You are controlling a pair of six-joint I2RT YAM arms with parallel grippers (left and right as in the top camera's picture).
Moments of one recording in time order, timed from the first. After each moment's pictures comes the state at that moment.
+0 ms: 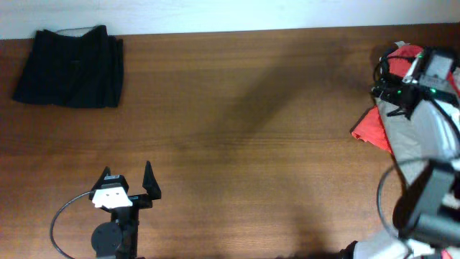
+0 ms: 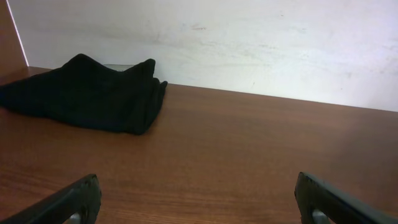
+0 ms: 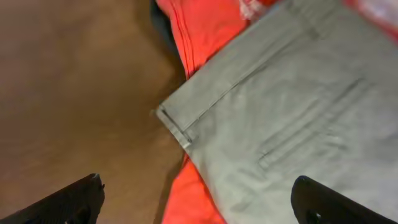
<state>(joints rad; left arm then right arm) 0.06 0.01 0.01 -0.08 0.00 -0.12 -0.38 1.83 1.37 -0.46 0.07 0.10</state>
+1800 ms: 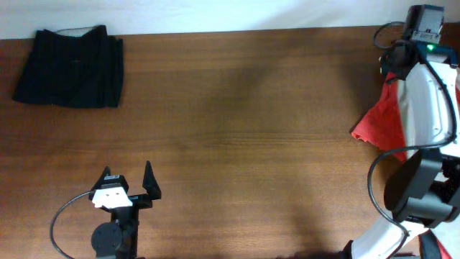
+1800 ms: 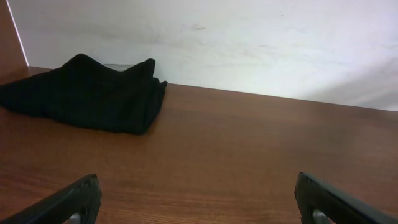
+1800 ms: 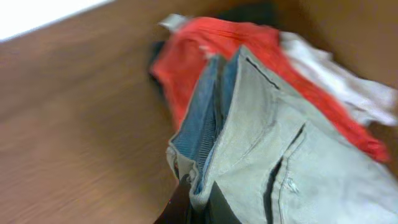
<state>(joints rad) 0.06 0.01 0.01 -0.08 0.00 -0.12 -0.24 1.94 1.82 -0.79 0.28 0.17</state>
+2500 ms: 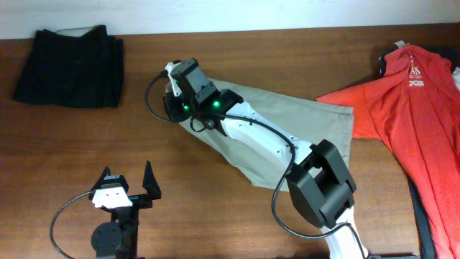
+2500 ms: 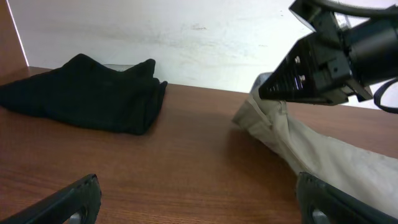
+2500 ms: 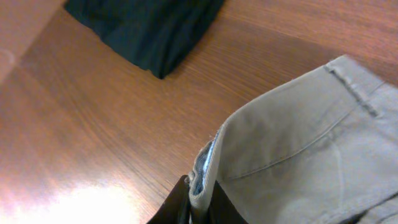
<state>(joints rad) 0.06 0.01 0.01 -0.08 0.00 -0.12 0.73 2.18 1.83 -0.35 -0.20 0.34</state>
